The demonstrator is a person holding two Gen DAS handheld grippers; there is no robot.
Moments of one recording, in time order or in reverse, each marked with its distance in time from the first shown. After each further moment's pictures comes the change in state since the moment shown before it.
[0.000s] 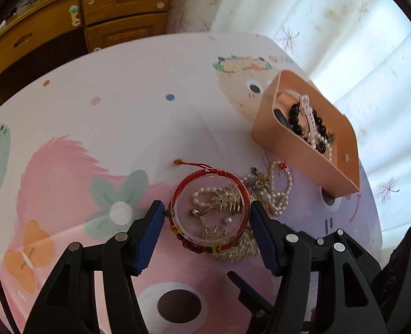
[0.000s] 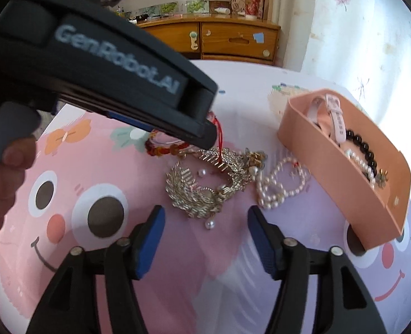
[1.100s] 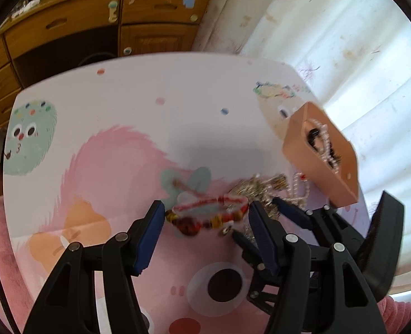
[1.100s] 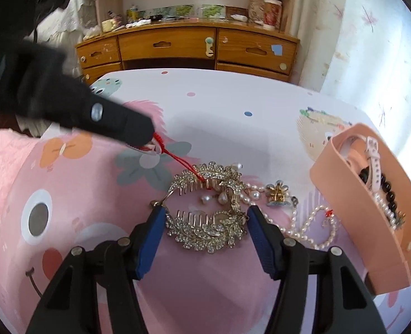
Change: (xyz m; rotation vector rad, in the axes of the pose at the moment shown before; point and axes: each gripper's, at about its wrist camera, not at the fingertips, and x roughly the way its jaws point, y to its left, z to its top) left arm -0.047 0.060 -0.020 -0.107 -0.086 -0.015; right arm 0.023 0.028 0.027 -0.099 -0.029 0.006
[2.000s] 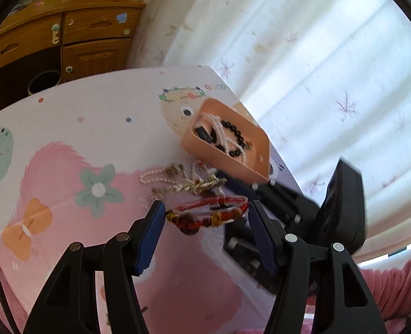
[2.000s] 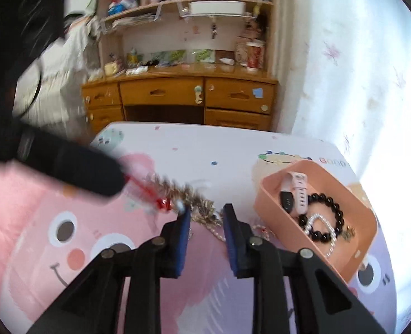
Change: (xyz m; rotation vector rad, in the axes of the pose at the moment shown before) left arm -0.066 -0.083 -0.021 0.117 0.009 -0.253; right arm -0.098 -0.049 -0.007 0.086 -0.219 0.014
